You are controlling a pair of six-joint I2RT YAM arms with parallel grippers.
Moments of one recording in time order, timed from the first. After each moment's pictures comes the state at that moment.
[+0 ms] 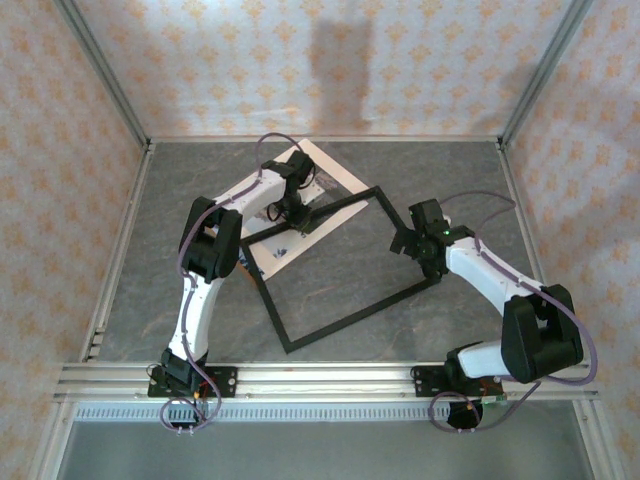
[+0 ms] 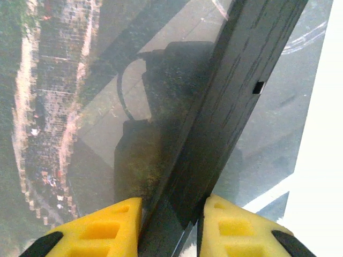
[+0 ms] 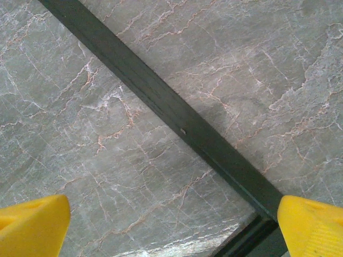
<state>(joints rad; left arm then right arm) -0.39 2.28 1.86 -0.94 0.03 0.27 0.30 1.36 0.84 -0.60 0.14 0.67</state>
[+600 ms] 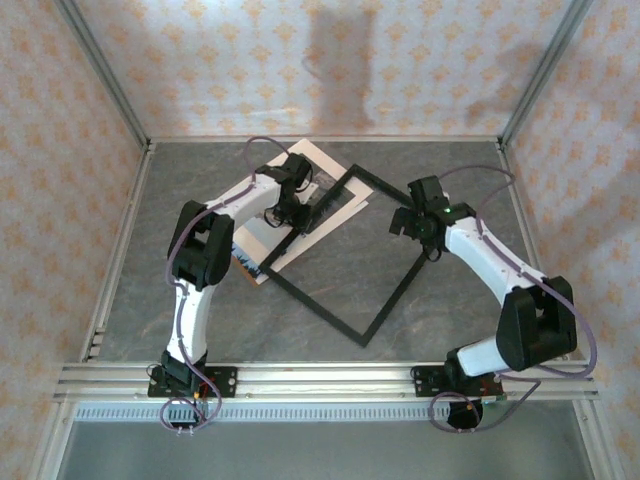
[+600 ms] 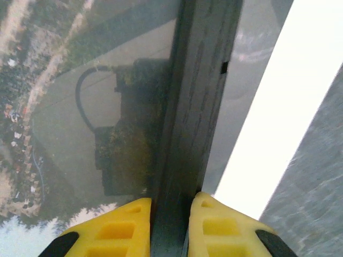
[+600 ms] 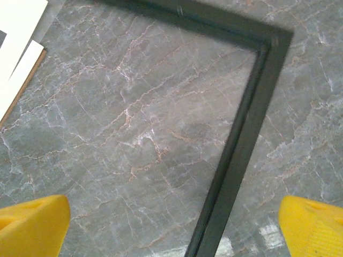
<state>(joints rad) -0.41 2.15 1.71 -0.84 0.12 -0.09 0.30 1.44 1.07 -0.73 0.17 0.57</state>
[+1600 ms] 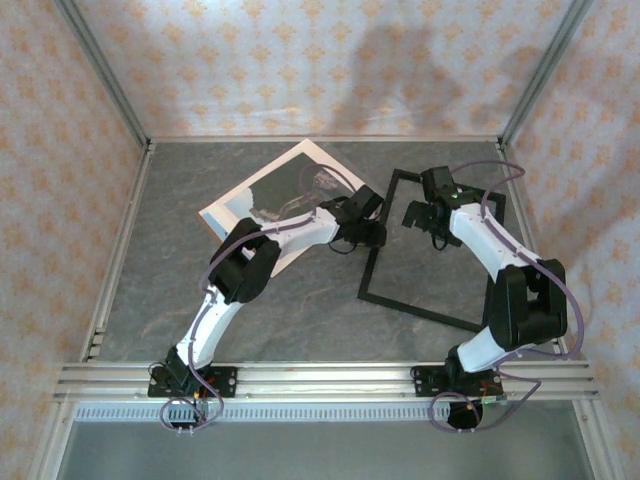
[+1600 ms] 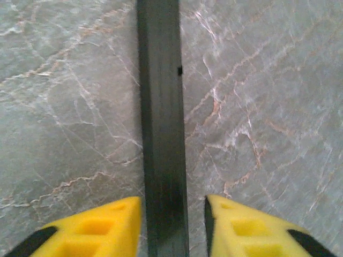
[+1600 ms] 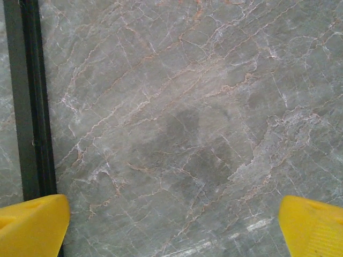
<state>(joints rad) -0.74 2.29 1.78 -0.45 0.13 -0.61 0.19 1.53 1.13 -0.75 0.19 0.56</state>
